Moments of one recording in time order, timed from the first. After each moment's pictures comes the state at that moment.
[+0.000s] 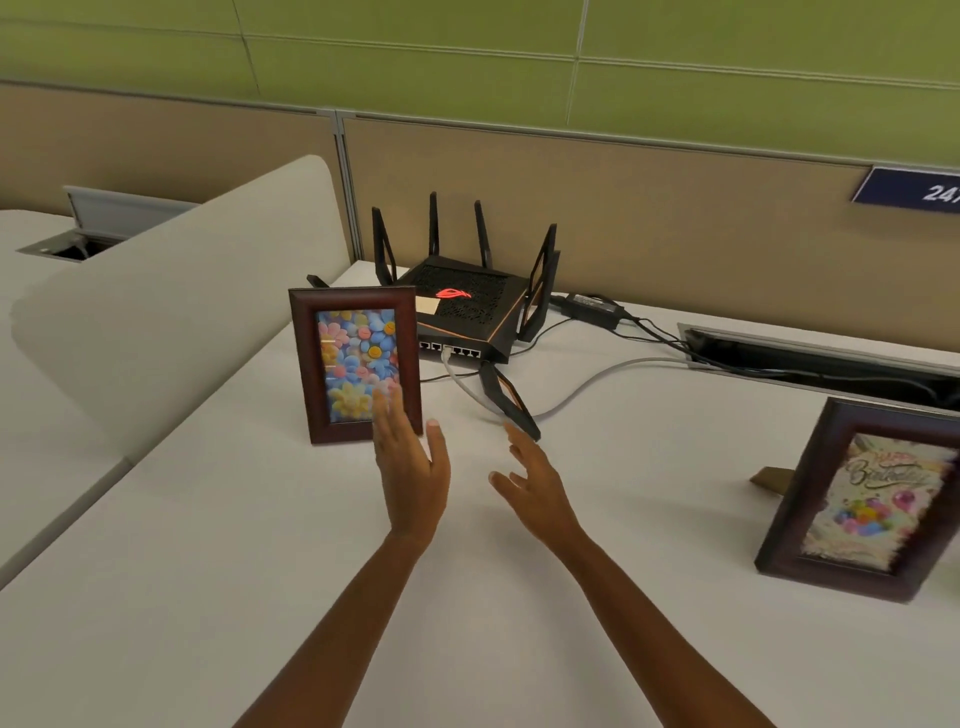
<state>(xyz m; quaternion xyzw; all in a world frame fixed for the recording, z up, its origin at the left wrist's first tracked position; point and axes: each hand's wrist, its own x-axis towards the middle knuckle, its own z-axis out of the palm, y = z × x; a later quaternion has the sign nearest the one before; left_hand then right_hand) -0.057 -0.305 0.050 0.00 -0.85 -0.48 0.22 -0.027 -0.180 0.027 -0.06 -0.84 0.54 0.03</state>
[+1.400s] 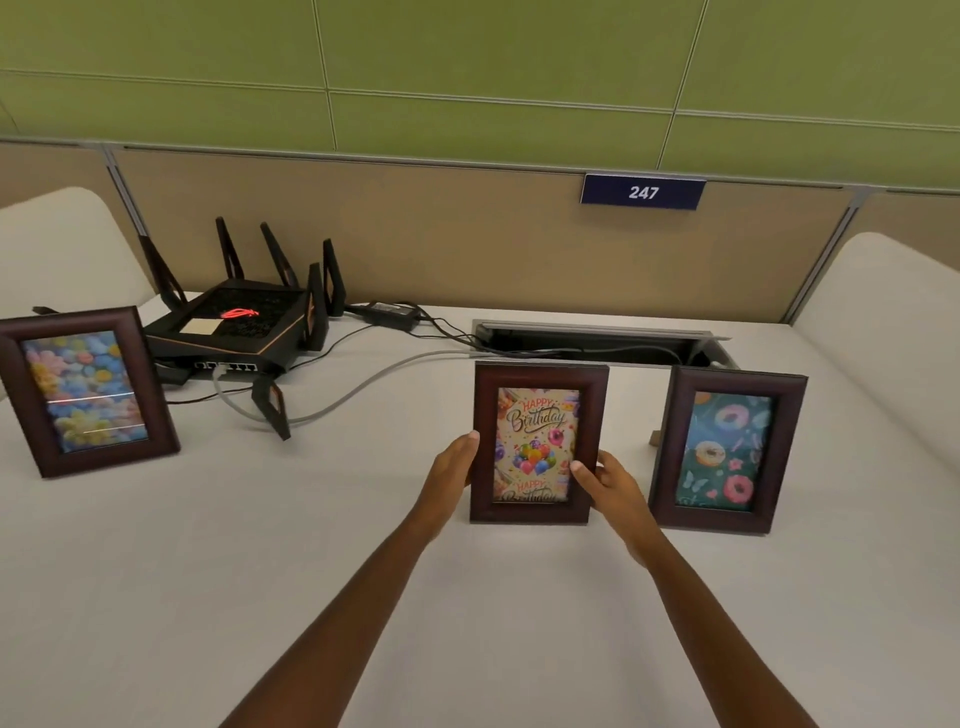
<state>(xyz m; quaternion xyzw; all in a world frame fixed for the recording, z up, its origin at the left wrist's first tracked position) 0.063 -0.027 0.065 -0.15 -0.70 -0.66 -0.22 0.152 0.151 0.048 -0.23 -0.74 0.62 0.10</state>
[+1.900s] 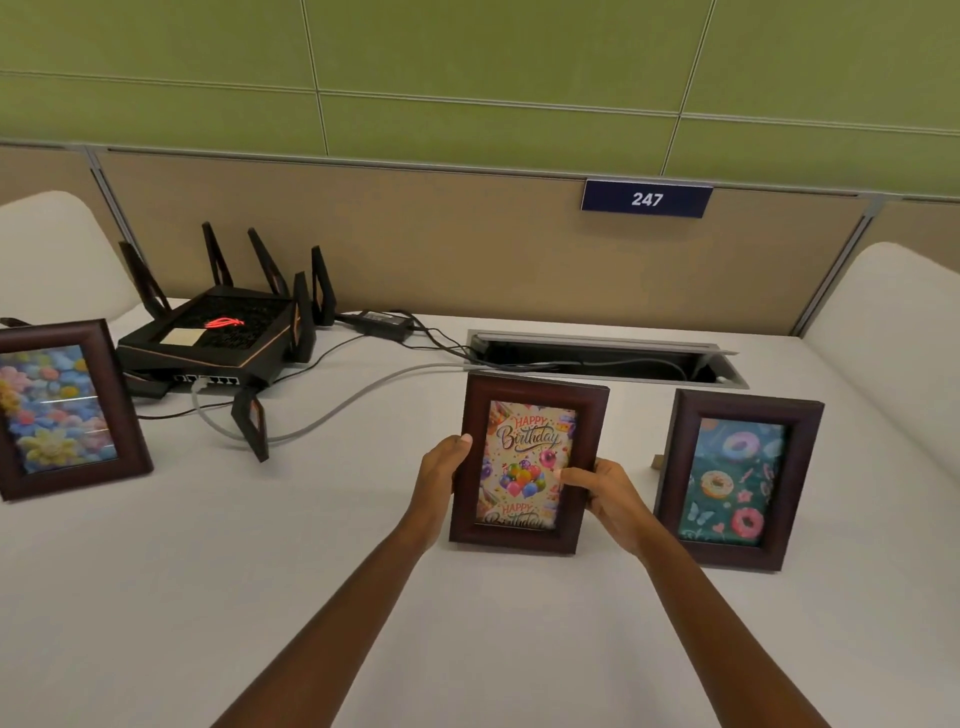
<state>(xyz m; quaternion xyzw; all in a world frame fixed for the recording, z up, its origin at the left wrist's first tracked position) 0.034 -0.005 0.062 -0.13 -0.66 -0.72 -0.19 0.108 0.177 0.054 -0.20 -0.66 0.73 0.04</state>
